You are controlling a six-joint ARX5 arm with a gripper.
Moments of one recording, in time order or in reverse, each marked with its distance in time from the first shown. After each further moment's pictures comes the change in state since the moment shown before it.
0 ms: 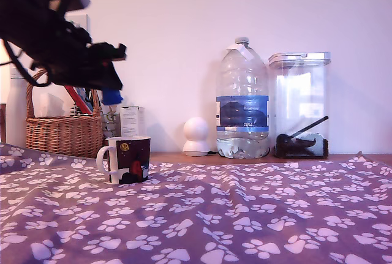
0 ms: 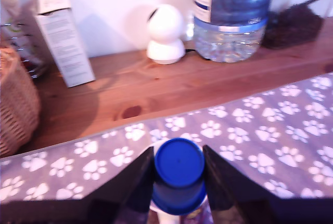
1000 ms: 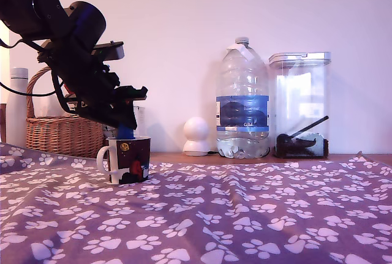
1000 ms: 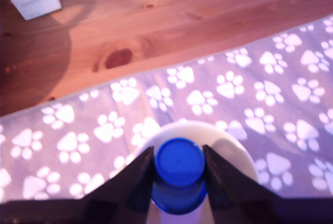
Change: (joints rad) arm 0.030 0.313 0.353 -0.299 0.025 0.034
